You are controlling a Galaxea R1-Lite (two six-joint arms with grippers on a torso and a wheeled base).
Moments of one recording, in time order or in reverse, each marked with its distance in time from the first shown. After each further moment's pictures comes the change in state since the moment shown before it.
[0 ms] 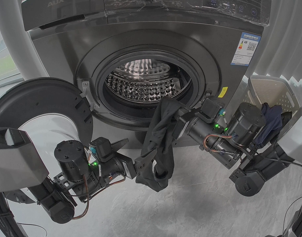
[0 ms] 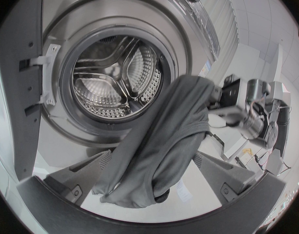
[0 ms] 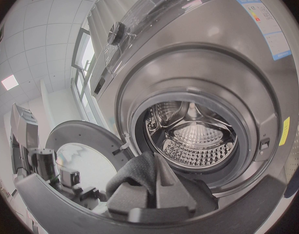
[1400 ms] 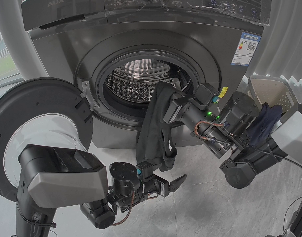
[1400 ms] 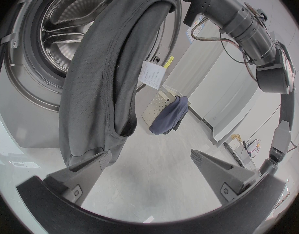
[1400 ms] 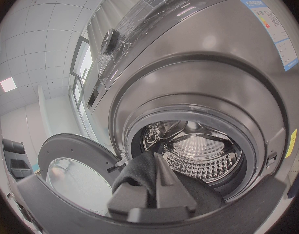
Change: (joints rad) left arm -0.130 0.378 -0.237 0.001 -0.029 -0.001; right arm 0.006 0.050 -0.162 0.019 -0.047 0.010
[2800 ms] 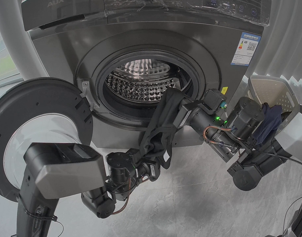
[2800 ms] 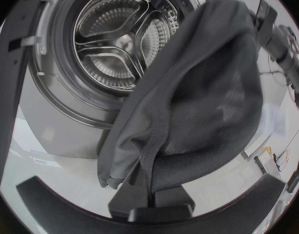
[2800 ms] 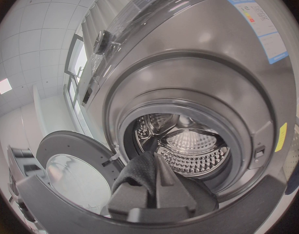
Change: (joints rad) left arm 0.090 0.065 -0.129 0.001 0.230 0.007; right arm -0.033 -0.026 0.096 -0.027 -0.013 0.026
